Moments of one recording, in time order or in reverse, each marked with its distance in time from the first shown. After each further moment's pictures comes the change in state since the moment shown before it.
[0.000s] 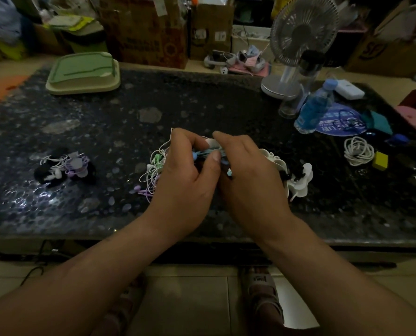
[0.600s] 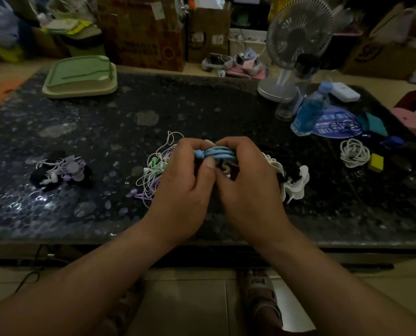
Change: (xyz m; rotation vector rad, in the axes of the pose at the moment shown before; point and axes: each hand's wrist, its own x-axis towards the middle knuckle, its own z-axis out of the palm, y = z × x) left_hand -0.002 0.003 0.003 0.003 -0.072 -0.054; right_hand -0.003 -0.005 -0.006 0.336 -0.021 0.233
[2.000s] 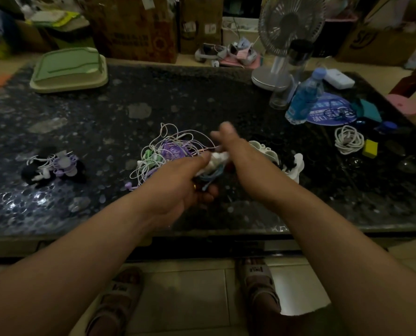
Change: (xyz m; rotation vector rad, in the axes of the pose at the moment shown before) left_hand 0.017 -0.020 0.003 -0.628 -0.267 -0.734; right_hand 0.029 0.012 -0.022 0.162 -0.381 0.556
